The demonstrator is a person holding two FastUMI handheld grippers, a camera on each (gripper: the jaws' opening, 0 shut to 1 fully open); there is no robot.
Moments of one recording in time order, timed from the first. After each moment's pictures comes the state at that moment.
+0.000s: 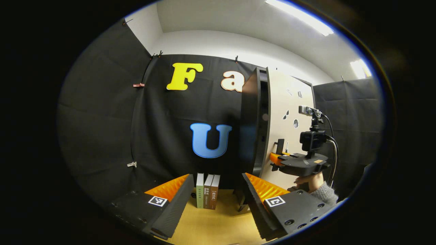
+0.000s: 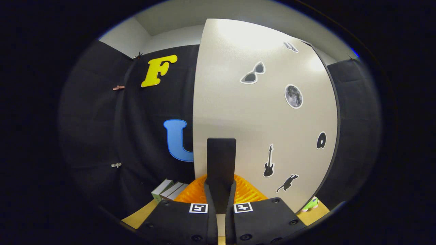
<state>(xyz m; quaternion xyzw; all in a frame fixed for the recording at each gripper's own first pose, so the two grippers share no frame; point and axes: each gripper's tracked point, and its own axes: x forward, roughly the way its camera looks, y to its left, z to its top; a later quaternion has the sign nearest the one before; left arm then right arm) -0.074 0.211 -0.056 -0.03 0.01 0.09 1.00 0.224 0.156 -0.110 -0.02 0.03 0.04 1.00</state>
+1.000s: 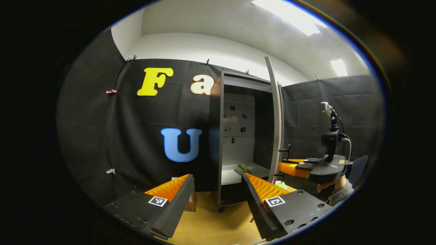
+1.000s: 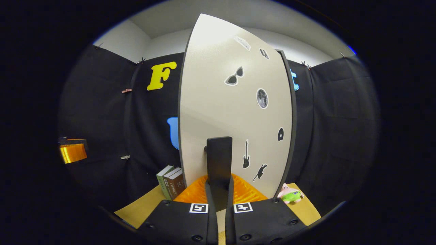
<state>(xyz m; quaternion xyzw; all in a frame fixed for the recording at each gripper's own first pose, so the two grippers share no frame) -0.079 0.119 -0.044 -0.01 0.00 -0.03 1.00 0.123 0.092 -0.093 -0.01 0.03 0.04 1.00</state>
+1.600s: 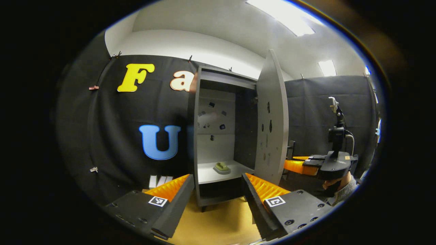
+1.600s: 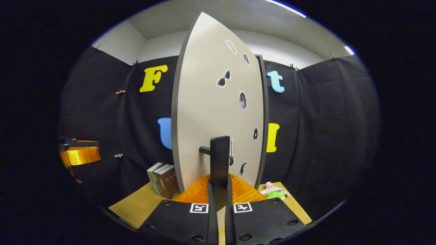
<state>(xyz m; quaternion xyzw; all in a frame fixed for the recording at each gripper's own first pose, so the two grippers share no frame) -0.056 0.037 -0.058 -0.02 0.01 -0.11 0.99 0.093 0.042 -0.089 -0.02 0.02 0.01 1.00</state>
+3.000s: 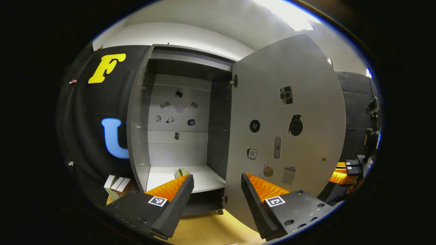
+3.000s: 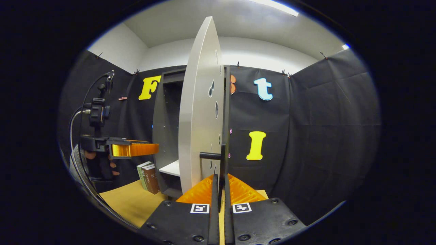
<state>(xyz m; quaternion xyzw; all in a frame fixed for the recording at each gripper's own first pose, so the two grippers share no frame) 0.093 -0.125 -0.061 -0.02 0.02 -0.12 0.99 0.064 -0.113 -0.068 -0.01 -0.03 0.05 1.00</state>
